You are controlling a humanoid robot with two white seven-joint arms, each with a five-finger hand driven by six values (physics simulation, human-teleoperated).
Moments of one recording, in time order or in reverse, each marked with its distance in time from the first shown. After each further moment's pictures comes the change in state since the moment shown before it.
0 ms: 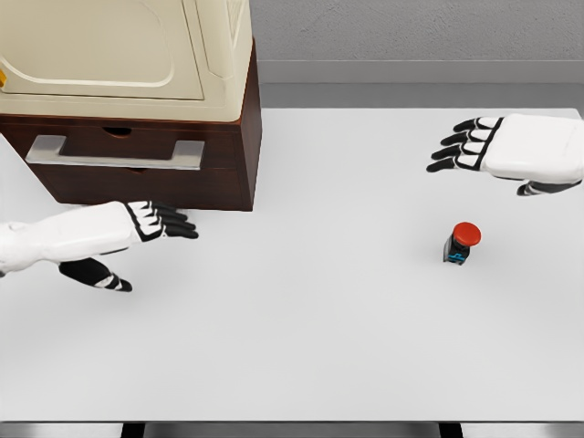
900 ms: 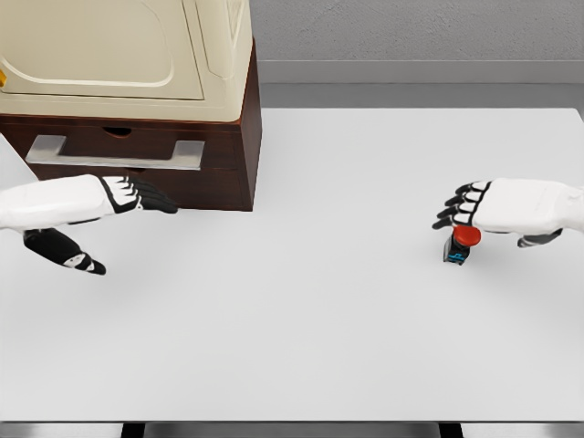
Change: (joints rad) left arm -0.411 0.141 -0.390 -0.001 0.283 0.000 -0.053; right arm 0.097 0.036 0.098 0.083 0.143 0.000 0.000
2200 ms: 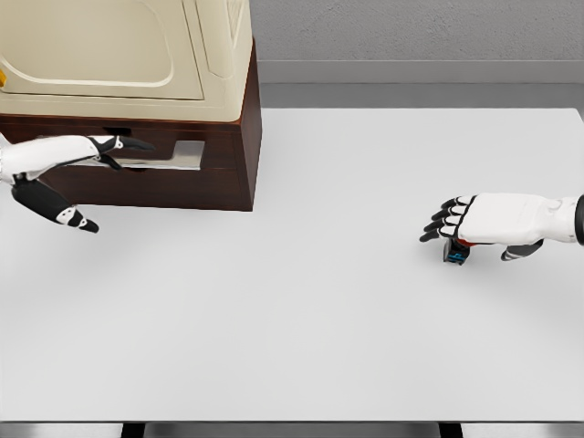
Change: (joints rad) left arm -0.084 -0.028 0.004 0.043 0.194 0.266 -0.075; right arm 0.002 0.044 0.048 0.043 -0.009 0.000 0.000
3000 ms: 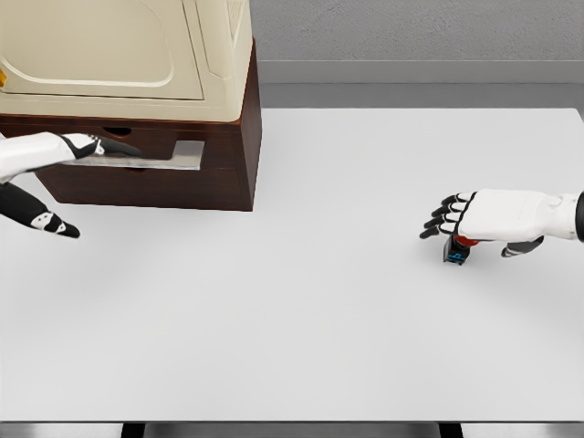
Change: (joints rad) left arm -0.008 0.049 0.007 0.041 0.029 -0.192 -0.029; right arm -0.008 0.001 -0.002 -0.002 0.004 0.000 0.000
